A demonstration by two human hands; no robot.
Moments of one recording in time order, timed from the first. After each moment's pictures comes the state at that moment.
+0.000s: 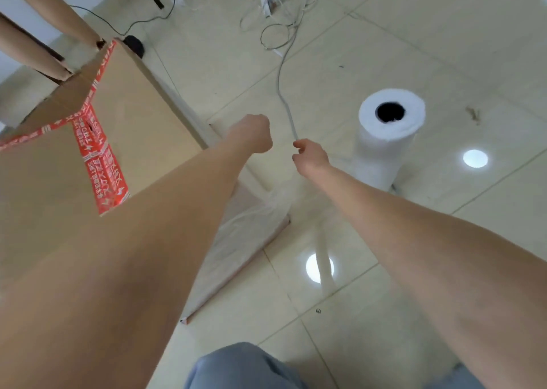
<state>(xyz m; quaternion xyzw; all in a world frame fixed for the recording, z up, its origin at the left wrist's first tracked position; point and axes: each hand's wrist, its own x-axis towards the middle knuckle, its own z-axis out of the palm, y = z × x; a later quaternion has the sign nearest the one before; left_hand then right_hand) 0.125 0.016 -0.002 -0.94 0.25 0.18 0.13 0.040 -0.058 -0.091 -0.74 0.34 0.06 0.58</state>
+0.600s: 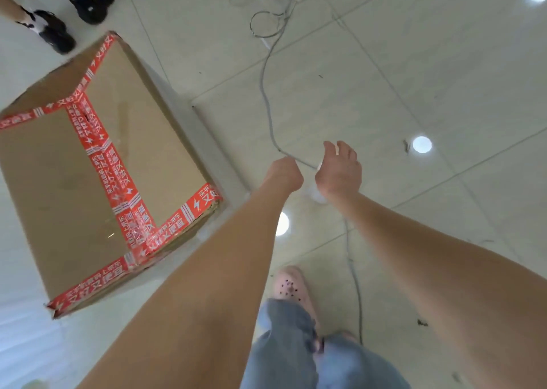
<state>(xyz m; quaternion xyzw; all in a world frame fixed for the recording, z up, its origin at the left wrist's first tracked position) 0.048 -0.061 0.086 -0.92 0.14 0.37 -0.05 -0.019 -0.153 0.074 -0.91 0.33 0.11 0.23</state>
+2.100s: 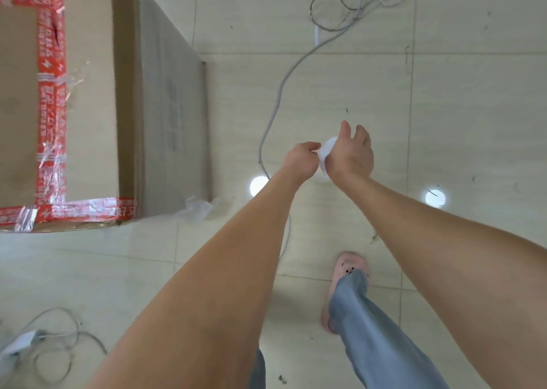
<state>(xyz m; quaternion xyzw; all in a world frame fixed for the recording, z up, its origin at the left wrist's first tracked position) 0.192 -0.256 0.057 -0.76 -0.25 0.37 -0.47 0.200 -0.347 0.040 -0.94 0.17 0.25 0.17</state>
